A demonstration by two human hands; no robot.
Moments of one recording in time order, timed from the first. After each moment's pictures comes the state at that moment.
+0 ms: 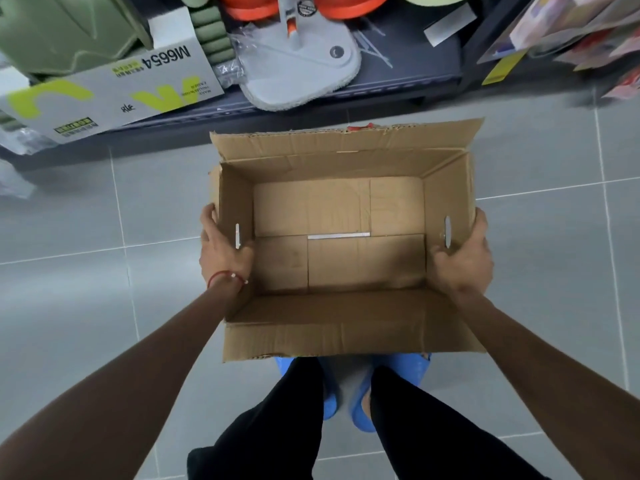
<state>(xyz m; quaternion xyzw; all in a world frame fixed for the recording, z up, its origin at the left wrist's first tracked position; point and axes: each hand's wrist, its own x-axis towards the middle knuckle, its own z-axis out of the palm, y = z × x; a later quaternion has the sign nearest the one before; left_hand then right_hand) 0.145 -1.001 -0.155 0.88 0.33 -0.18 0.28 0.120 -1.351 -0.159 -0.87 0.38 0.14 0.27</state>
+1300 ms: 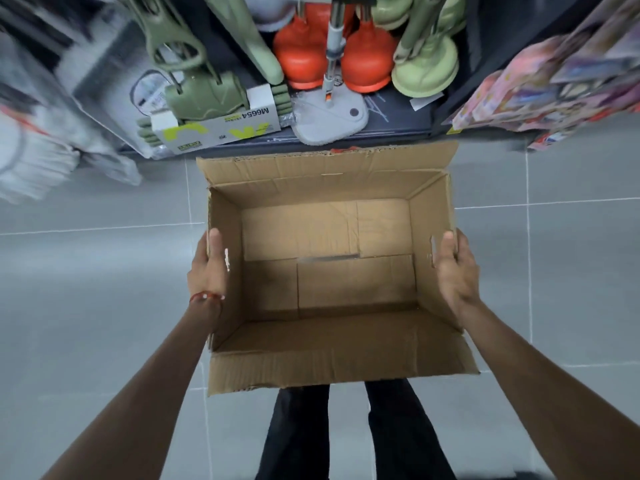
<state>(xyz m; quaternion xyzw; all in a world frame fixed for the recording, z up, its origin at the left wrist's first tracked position) 0.079 -0.922 0.092 0.75 0.48 -0.17 0.43 0.097 -1.321 0.103 -0.84 0.33 0.18 0.40</state>
